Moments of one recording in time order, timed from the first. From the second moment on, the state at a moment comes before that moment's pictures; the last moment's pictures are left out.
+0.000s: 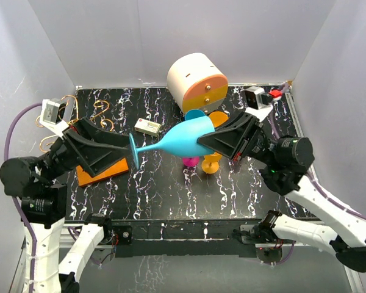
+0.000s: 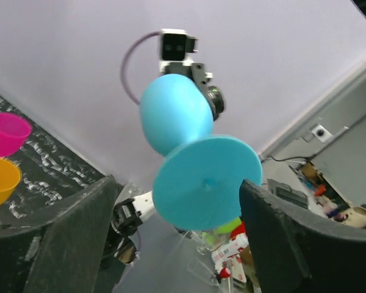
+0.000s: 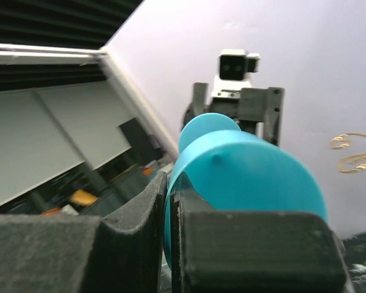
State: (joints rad) left arm -0.11 0.65 1.22 0.05 1.00 -1.25; right arm 0.84 0.93 1.04 0.70 -0.52 1.23
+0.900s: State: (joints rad) left arm -0.11 0.71 1.37 -0.58 0.75 -0.83; right arm 0.84 1.05 1.64 -1.15 0.68 0.40
